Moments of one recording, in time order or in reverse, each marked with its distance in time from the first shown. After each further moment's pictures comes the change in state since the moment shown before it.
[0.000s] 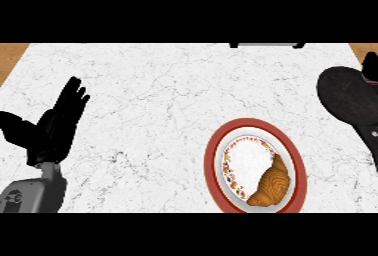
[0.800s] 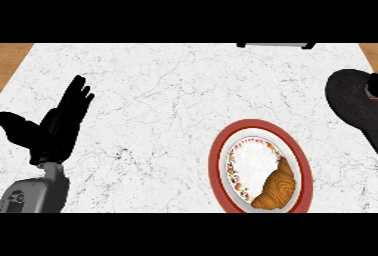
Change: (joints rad) left arm -0.004 -0.014 -0.013 -0.020 -0.007 -0.018 0.008; right arm -0.147 -0.150 -0.134 0.793 -0.080 -0.335 -0.490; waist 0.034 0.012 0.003
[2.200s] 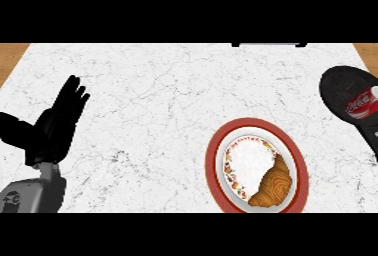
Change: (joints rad) left arm 0.003 0.001 0.024 -0.004 0.002 0.002 0.004; right arm 0.088 -0.227 -0.436 0.330 -0.441 0.401 -0.306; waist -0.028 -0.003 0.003
